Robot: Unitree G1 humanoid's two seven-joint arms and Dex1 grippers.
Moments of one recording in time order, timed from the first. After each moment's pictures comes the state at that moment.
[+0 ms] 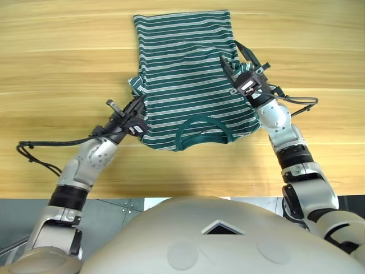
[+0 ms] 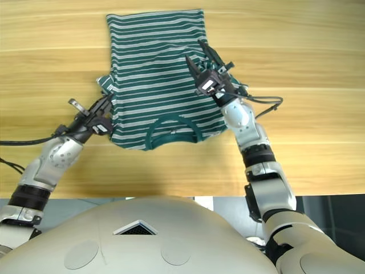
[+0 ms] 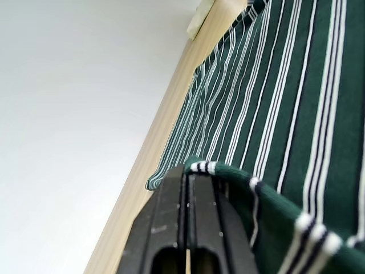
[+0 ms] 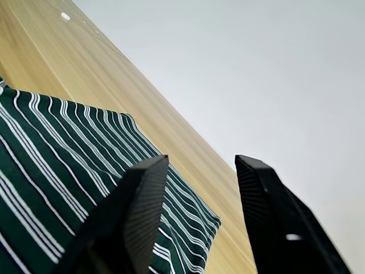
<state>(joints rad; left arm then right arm) 0.11 0.58 -0.25 0.16 0.58 -0.55 0.00 -0.28 -0.33 0.21 0.56 -0.34 -0.75 0.08</state>
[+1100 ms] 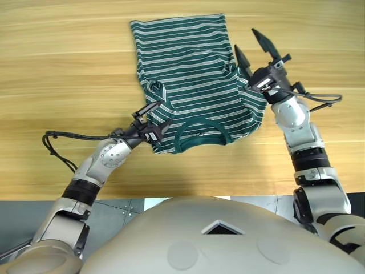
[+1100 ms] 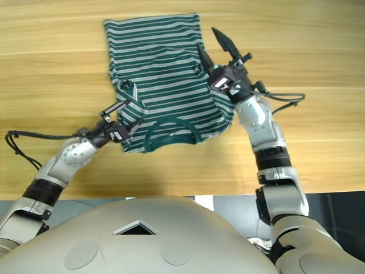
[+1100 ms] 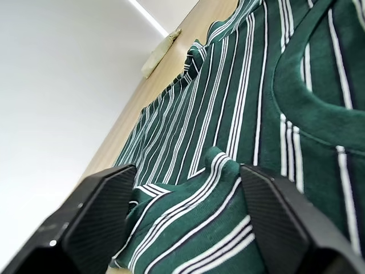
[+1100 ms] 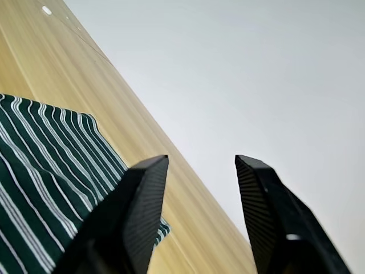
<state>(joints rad) 0.09 0.60 -0.37 0.25 0.43 -0.63 -0.18 -0.22 -0.45 0.13 0.33 -0.34 -0.72 0.09</state>
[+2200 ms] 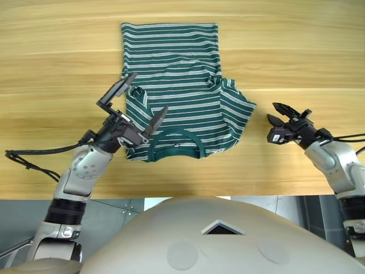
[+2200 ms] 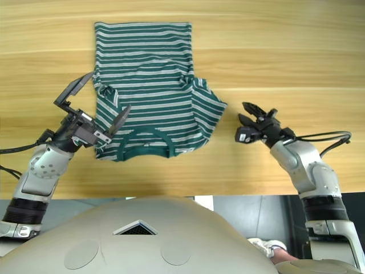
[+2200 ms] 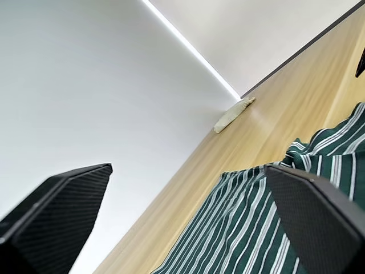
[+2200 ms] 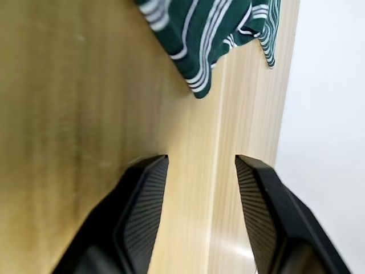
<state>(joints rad) 0.25 0.56 -0.13 -0.09 0.25 -0.74 -0.15 0.16 -0.77 0.10 0.14 -0.80 -0.46 0.17</state>
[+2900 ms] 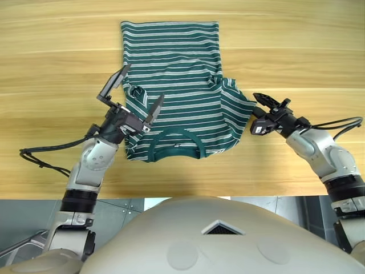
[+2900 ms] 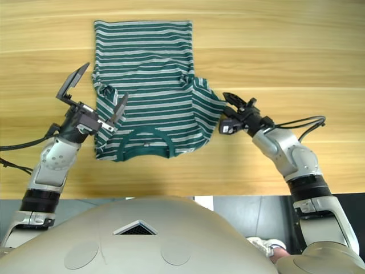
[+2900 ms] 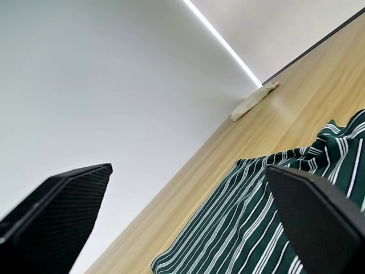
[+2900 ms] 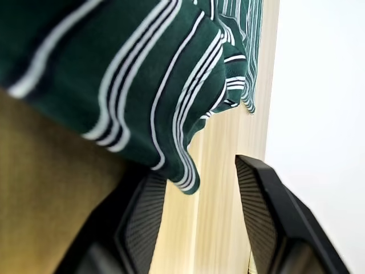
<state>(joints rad) 0.18 0.48 -0.11 0.03 0.31 -0.76 -0.12 0.03 -0.76 0.28 0.20 -0.81 -0.46 0.08</state>
